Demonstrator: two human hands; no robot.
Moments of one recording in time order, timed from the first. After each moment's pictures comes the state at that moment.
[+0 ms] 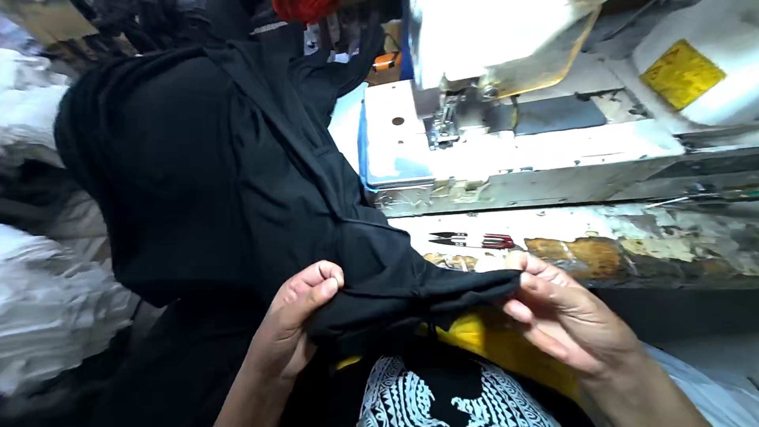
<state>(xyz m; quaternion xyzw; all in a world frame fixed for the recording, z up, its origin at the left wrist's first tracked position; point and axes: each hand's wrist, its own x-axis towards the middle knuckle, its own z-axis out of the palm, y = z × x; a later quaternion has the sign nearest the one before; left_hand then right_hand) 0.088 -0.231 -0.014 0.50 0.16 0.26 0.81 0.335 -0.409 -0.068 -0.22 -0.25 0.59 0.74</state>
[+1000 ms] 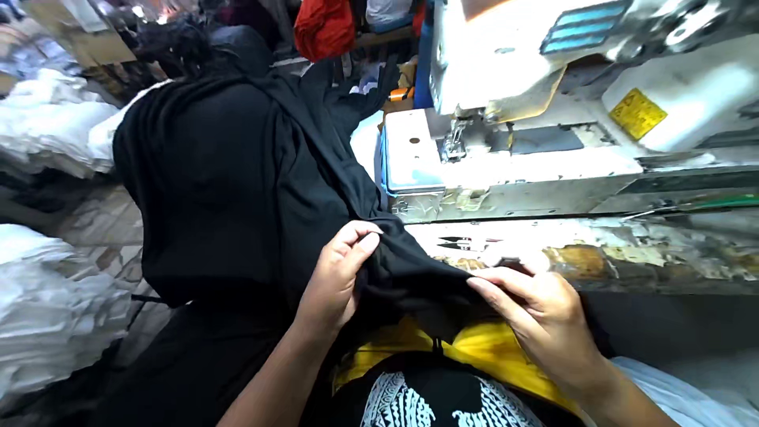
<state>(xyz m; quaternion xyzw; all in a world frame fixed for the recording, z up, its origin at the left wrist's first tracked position) 0.124 -0.236 0.007 0.64 0.22 0.34 0.65 0.299 -0.404 -0.055 -0.64 -0.53 -0.08 0.55</state>
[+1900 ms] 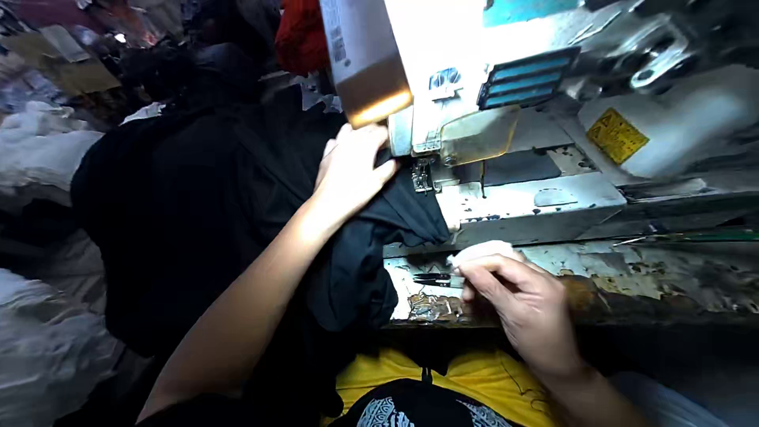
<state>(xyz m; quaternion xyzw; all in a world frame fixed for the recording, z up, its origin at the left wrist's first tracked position) 0.279 -0.127 0.063 0.96 0.14 0.23 0.05 0.346 -0.364 -0.052 -0.56 -0.44 0.04 0.70</state>
